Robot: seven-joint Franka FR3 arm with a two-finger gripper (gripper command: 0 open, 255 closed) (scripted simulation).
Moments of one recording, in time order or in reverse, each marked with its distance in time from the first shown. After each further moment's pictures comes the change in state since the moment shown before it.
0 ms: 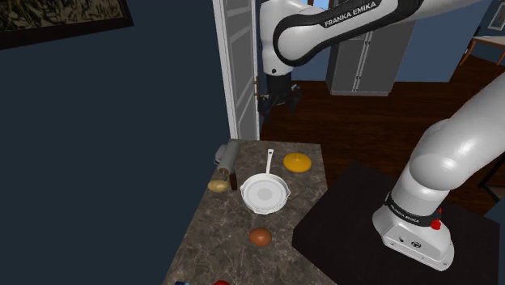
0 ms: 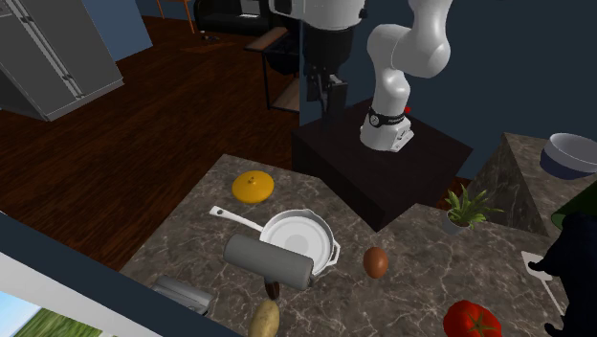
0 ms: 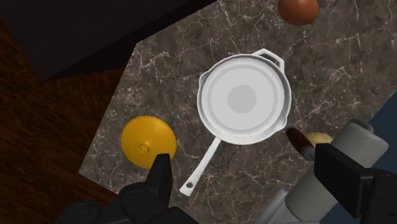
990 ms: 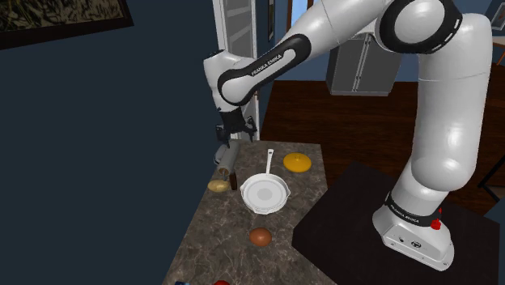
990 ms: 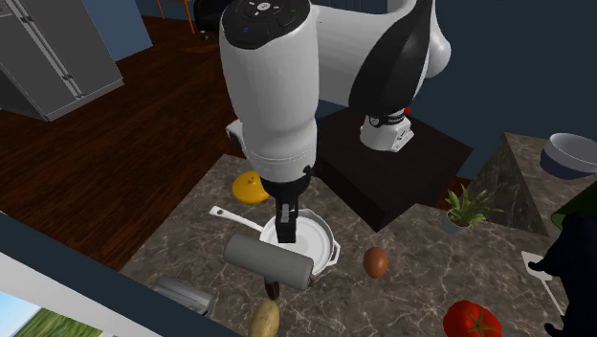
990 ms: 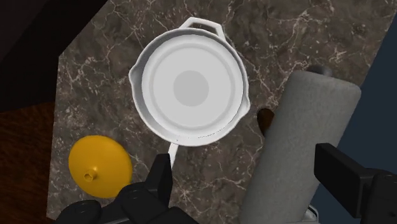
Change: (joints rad) arm 0.052 0.657 0.081 0.434 -0.211 0.083 0.499
